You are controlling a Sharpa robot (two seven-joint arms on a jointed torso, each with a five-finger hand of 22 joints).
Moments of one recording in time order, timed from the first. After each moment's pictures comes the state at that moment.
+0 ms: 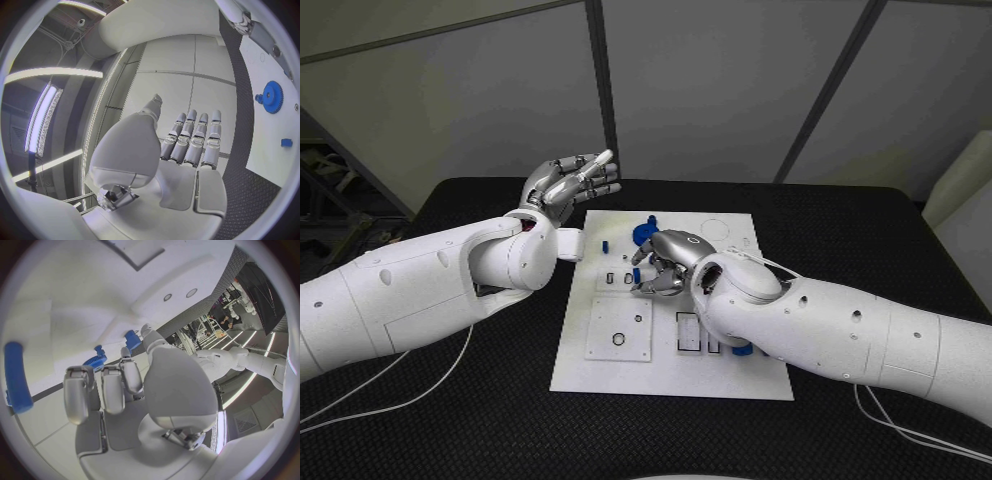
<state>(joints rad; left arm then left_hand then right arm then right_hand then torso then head) 1.19 -0.85 0.05 1.49 0.09 -0.40 0.49 1.34 -0.03 0.10 0.10 0.09 0.77 0.20 0.08 0.07 0.81 0.22 0.20 0.06 0.75 0.21 0.06 0.06 0.14 0.61 0.28 0.27 0.12 1.13 -0.44 -0.03 1.40 -1.53 -0.38 -0.29 1.32 -0.17 0.13 0.14 0.07 0.90 0.13 0.06 0.08 1.43 0.05 1.28 1.31 1.47 -0.04 1.47 1.31 0.02 1.47 0.07 1.55 1.31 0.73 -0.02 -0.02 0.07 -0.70</state>
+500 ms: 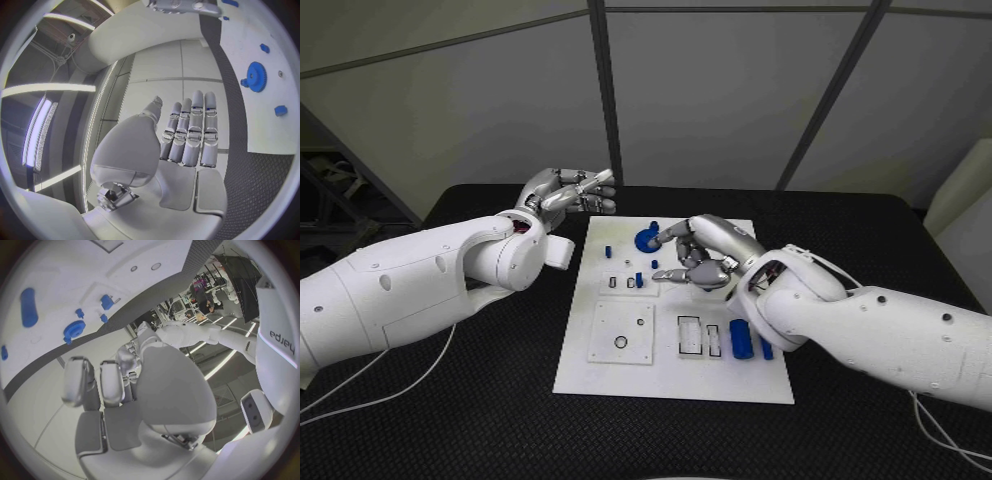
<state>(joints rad) 1.19 -0.87 0.05 1.42 -0.13 -0.32 0.32 1.31 0.01 0.10 0.07 0.10 1.01 0.16 0.14 0.11 1.11 0.11 0.27 0.07 1.24 0.06 0.23 0.14 0.19 0.97 0.18 0.47 0.18 1.15 -0.66 0.00 1.57 -1.34 -0.51 0.03 1.47 -0.17 0.12 0.27 0.05 0.91 0.13 0.09 0.07 1.25 0.04 0.95 1.09 1.44 -0.03 1.29 1.12 0.07 1.37 0.08 1.33 1.23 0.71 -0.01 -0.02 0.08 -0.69</state>
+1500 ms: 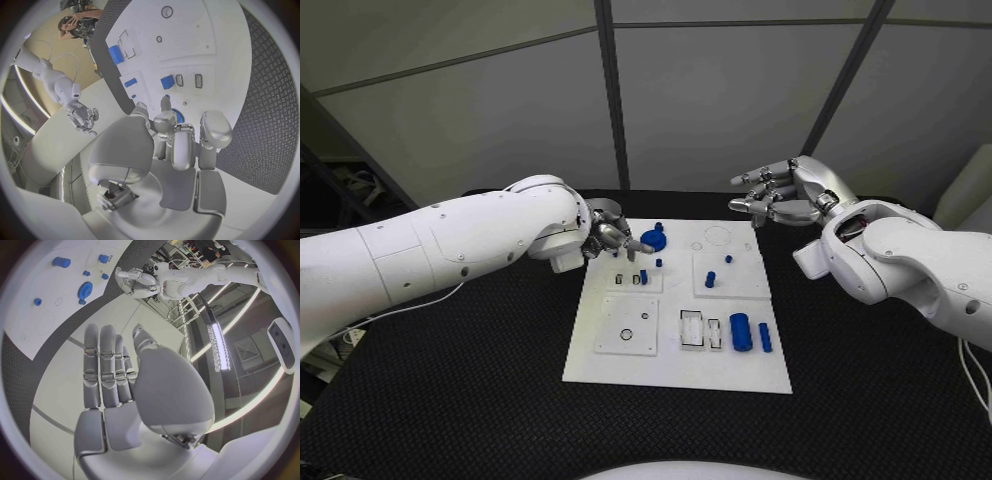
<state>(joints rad) 1.32 -0.68 -0.05 1.31 -0.93 0.11 -0.46 1.17 -0.02 -0.07 0.29 0.05 1.09 0.03 0.32 0.69 1.41 -0.04 0.97 1.03 1.47 -0.09 1.45 1.31 0.09 1.31 0.01 1.29 1.02 1.23 -0.84 0.04 1.56 -0.74 -0.45 0.09 1.48 -0.15 0.13 0.22 0.06 0.94 0.14 0.07 0.07 1.10 0.06 0.50 0.63 1.32 -0.01 0.63 0.57 0.18 1.11 0.10 0.66 0.57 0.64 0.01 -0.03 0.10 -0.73</state>
